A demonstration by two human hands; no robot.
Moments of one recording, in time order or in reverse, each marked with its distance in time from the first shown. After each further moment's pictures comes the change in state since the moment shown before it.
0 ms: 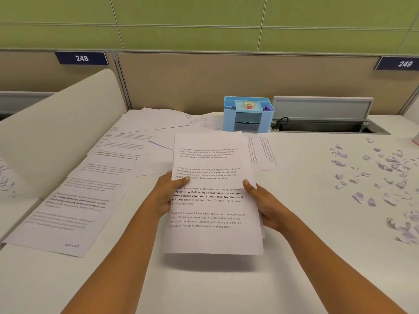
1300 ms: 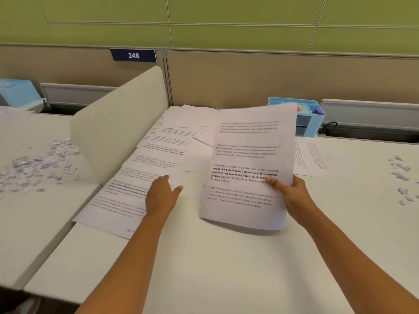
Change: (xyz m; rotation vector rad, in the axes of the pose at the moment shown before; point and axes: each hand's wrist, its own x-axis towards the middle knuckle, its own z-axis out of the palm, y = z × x) left_hand -0.008 -0.013 -0.129 1.075 0.561 0.150; right_hand 0.042 0.002 0.069 -0.134 0.288 -0.300
